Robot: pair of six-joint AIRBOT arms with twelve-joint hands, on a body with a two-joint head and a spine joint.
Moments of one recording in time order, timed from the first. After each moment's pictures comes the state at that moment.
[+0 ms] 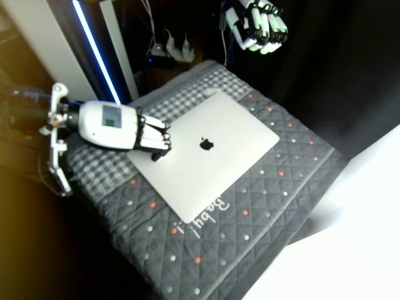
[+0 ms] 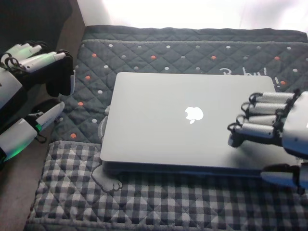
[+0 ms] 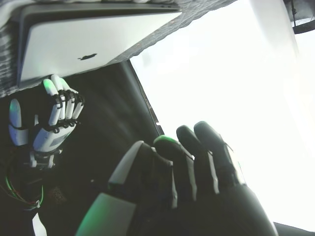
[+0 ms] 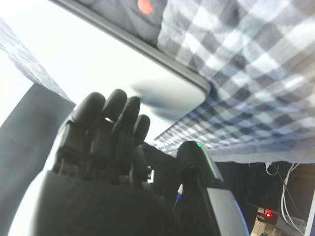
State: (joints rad) left arm 1.01 -0.79 0.85 -0.17 -1.37 1.02; right arm -0.55 -0.76 0.89 -0.44 0.63 -0.74
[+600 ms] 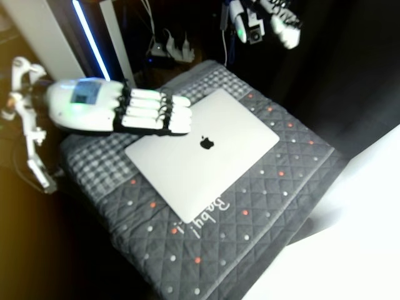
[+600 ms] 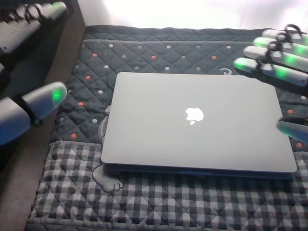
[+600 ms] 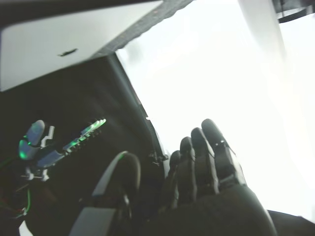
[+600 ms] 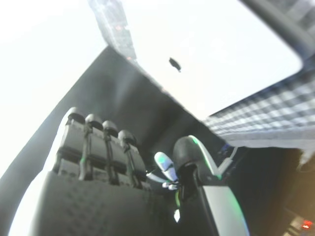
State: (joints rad) left arm 1.00 -0.78 0.86 -0.22 -1.45 1.03; right arm -0.61 -0.67 0.85 -0.15 0.88 -0.95
